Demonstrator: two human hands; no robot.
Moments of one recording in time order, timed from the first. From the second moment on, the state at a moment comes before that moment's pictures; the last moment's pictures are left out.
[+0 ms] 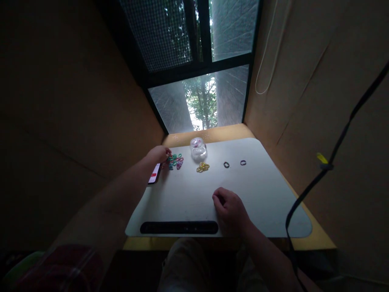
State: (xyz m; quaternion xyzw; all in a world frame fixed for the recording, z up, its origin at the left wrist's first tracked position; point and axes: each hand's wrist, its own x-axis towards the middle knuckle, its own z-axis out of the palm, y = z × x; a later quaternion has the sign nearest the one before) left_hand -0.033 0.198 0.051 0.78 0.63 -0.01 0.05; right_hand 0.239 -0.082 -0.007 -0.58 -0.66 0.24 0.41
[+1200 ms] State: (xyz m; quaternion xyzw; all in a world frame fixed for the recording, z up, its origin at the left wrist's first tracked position) left_hand -0.059 0.190 0.057 0.78 0.59 0.11 0.19; right_hand 0.239 -0.081 -0.002 -0.58 -0.65 0.25 0.42
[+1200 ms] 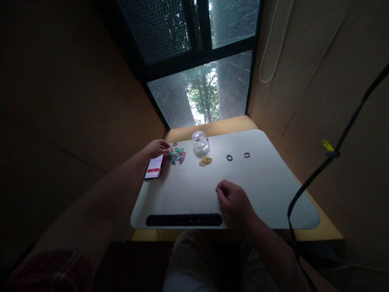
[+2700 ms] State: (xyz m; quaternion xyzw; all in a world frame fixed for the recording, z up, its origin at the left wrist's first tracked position) left_hand 0.104 -0.049 -0.017 0.54 0.44 0.47 0.55; right_hand 0.244 -0.067 -0.033 -0.54 -0.61 0.26 0.52
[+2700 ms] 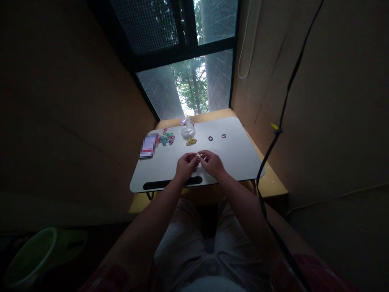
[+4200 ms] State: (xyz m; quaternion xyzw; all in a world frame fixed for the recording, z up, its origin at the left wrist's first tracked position) left_hand 0.103 -0.052 -0.023 0.63 0.47 0.44 0.44; right_hand 0.242 -0.076 -0.023 -0.57 -0.63 0.21 0.48
